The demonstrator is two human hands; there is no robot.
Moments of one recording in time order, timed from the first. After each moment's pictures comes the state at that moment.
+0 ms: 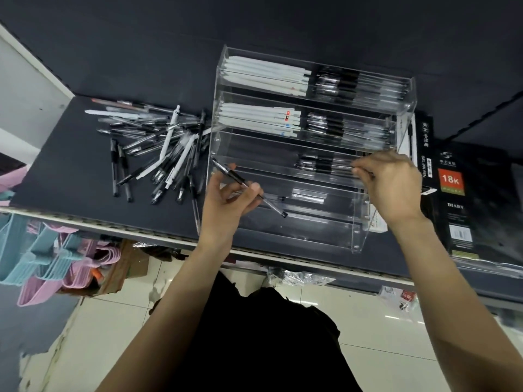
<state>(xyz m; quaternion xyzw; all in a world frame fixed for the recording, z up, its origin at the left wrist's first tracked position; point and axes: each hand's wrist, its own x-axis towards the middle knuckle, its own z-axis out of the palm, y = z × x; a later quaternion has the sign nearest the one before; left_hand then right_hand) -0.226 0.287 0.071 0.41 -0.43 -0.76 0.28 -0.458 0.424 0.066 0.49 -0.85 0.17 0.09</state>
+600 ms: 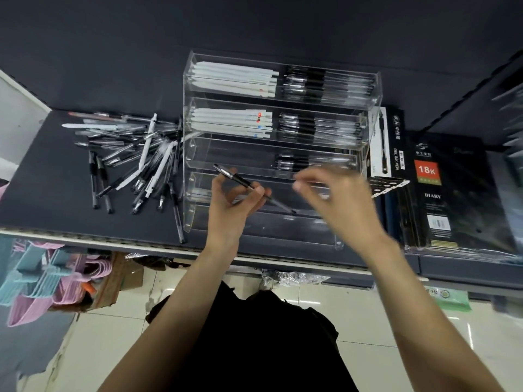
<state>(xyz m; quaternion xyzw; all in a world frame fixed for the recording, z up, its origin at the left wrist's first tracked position) -0.260 0.316 0.066 0.40 -0.42 -0.76 0.28 -0.400 0.428 0.095 0.49 -0.82 0.30 -0.04</state>
